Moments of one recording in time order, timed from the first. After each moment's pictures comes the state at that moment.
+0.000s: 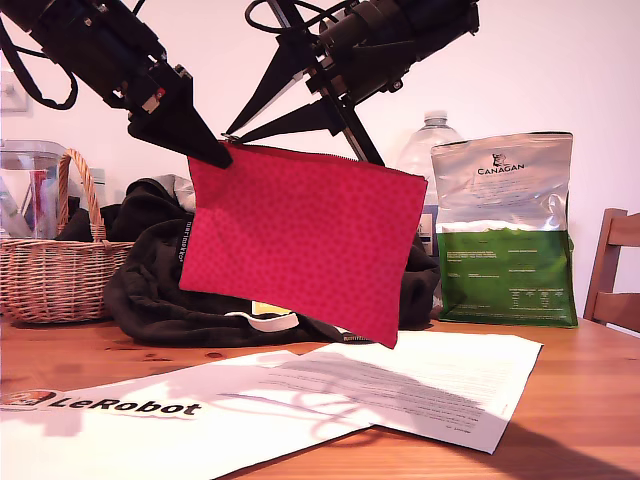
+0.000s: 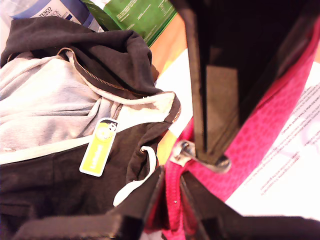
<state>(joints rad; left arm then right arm) -0.44 1.39 1.02 -0.26 0.32 0.73 0.59 1.75 1.38 -0.31 -0.70 0.73</state>
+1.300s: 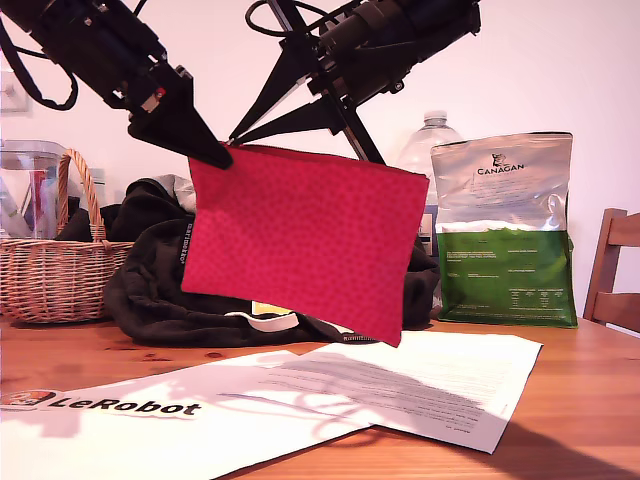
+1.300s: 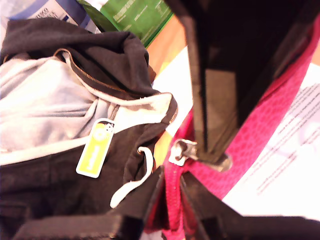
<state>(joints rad) -0.43 1.39 1.02 -0.27 0.32 0.73 0.59 1.75 1.38 -0.33 -0.70 0.71</state>
